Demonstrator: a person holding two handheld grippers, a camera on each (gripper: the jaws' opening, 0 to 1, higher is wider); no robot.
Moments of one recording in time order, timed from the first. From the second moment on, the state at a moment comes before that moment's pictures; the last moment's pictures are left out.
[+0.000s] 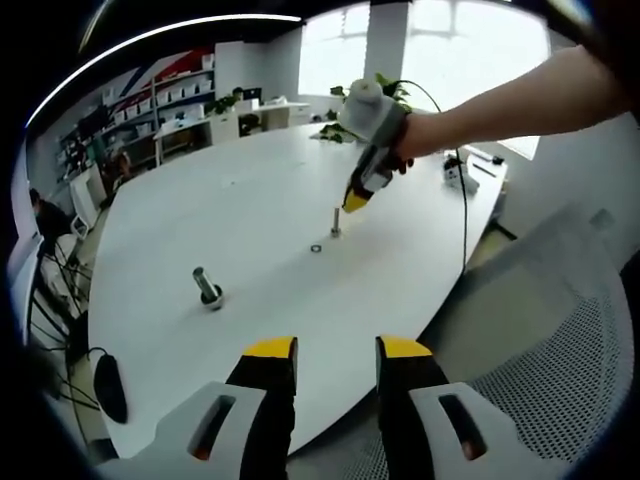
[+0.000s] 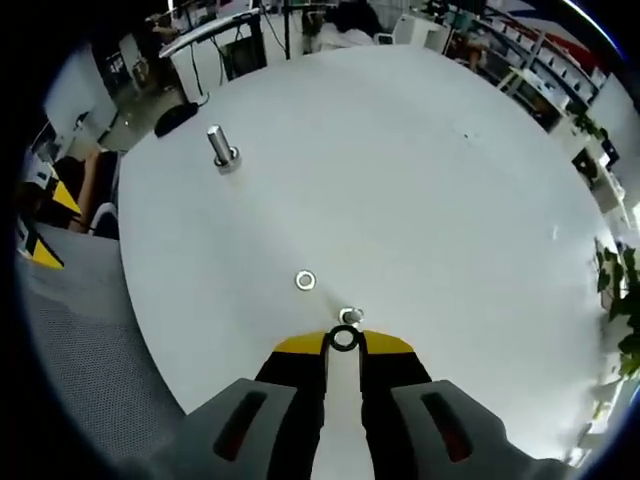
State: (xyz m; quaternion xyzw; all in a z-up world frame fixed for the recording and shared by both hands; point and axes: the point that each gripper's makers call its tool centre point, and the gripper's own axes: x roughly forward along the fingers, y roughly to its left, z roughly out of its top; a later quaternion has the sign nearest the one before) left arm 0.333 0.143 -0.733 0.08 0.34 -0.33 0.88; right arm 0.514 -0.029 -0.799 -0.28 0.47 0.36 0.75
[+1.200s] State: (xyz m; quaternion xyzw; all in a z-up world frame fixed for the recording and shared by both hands) left arm 0.331 0.143 -0.736 0.08 0.35 -0.33 0.87; right arm 0.531 -0.026 -0.823 -0.28 0.50 0.36 0.74
